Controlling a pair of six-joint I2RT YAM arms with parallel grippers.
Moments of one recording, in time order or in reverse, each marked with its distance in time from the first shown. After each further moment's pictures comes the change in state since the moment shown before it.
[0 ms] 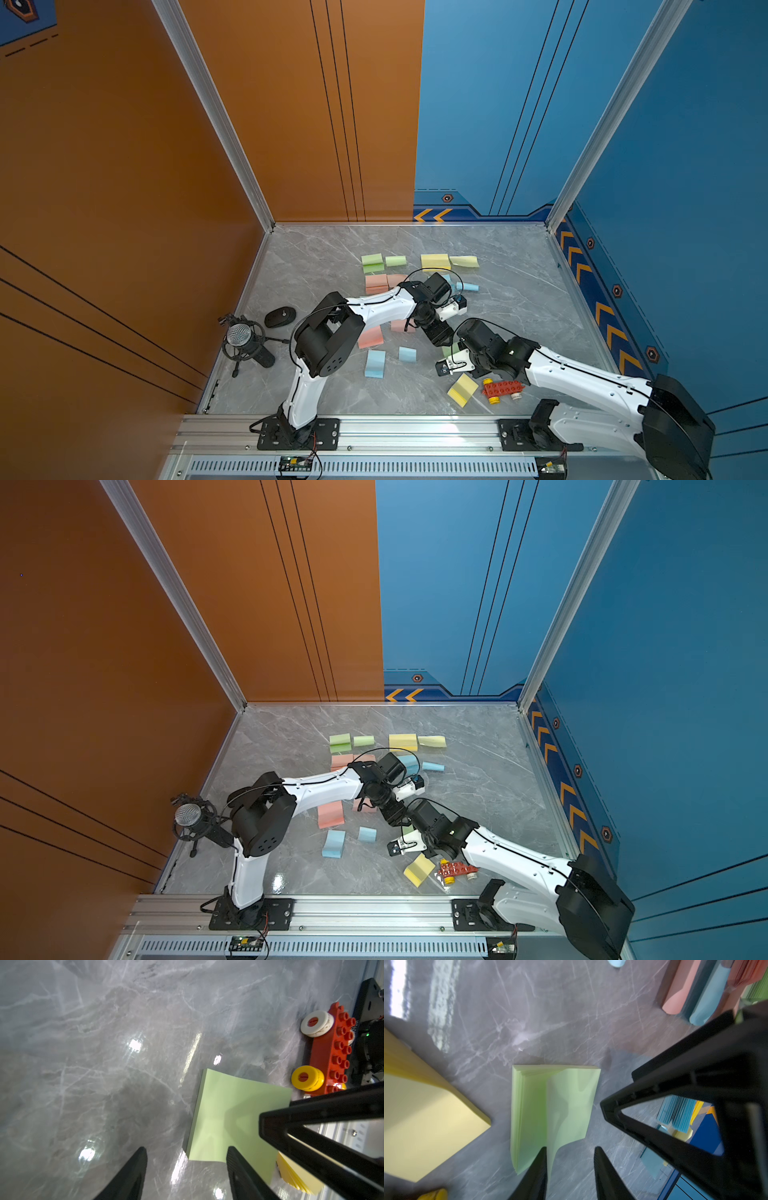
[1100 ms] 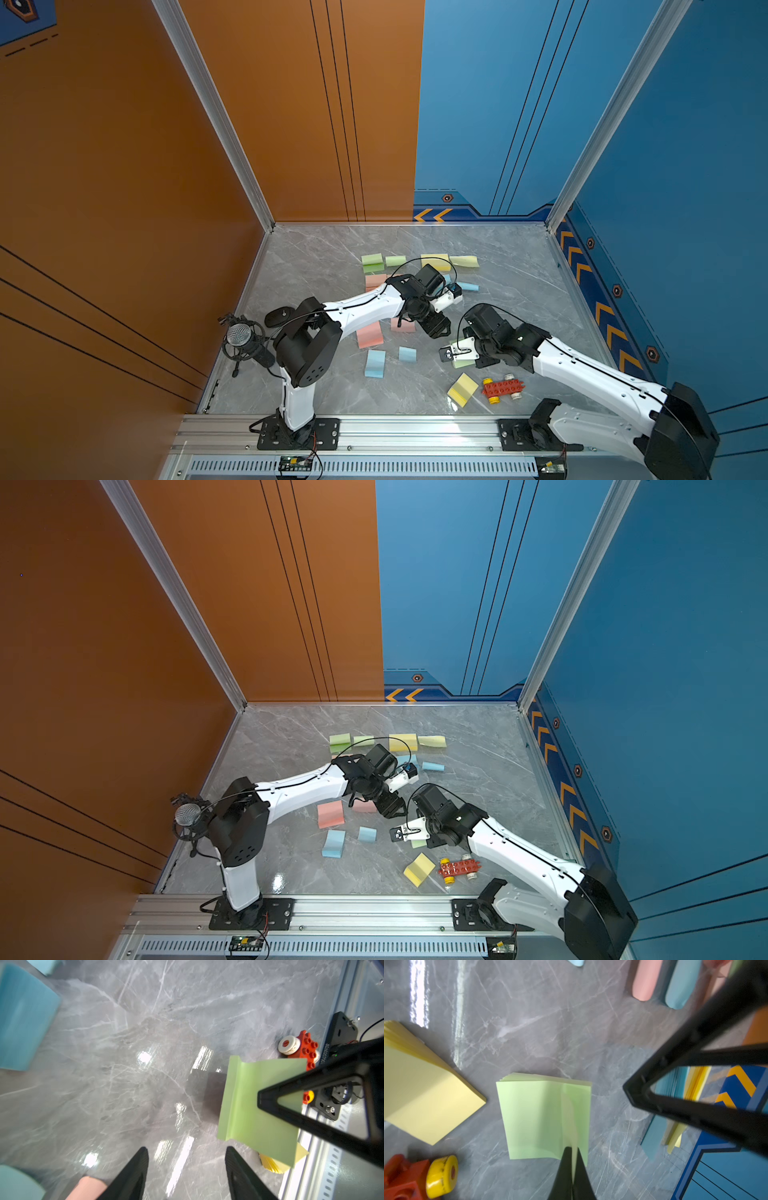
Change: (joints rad) left arm 0.028 -0.177 -0.050 -0.002 -0.045 -0.062; right arm -0.133 -0.048 0.135 -0.173 -0.107 0.014
